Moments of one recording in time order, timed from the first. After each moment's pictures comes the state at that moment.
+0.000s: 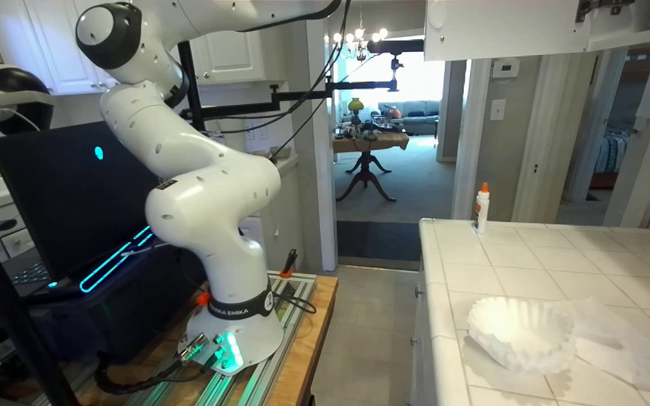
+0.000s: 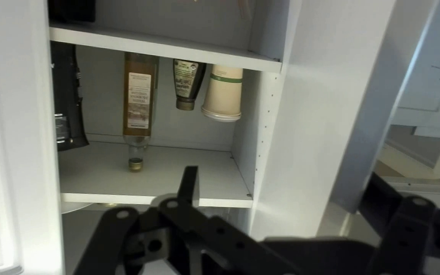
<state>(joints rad) -0.28 -0.98 0.64 -2.13 0.02 2.88 0.35</state>
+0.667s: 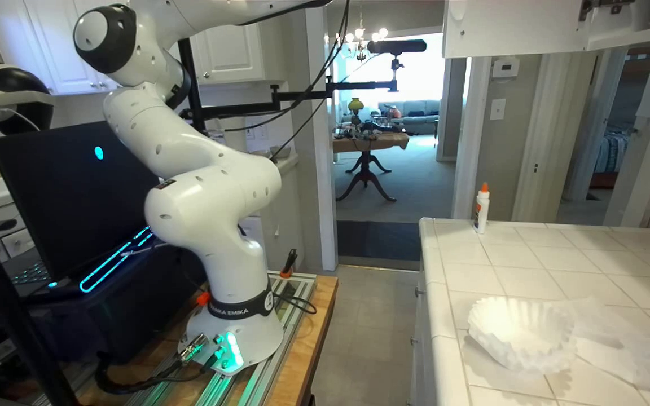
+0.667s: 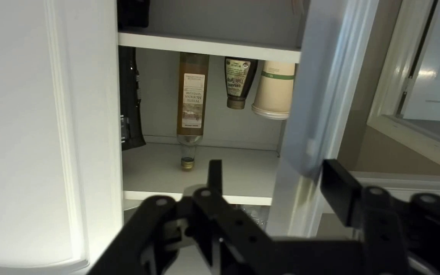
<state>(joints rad) -0.30 -1.00 0.57 -2.14 0.02 2.85 0.35</state>
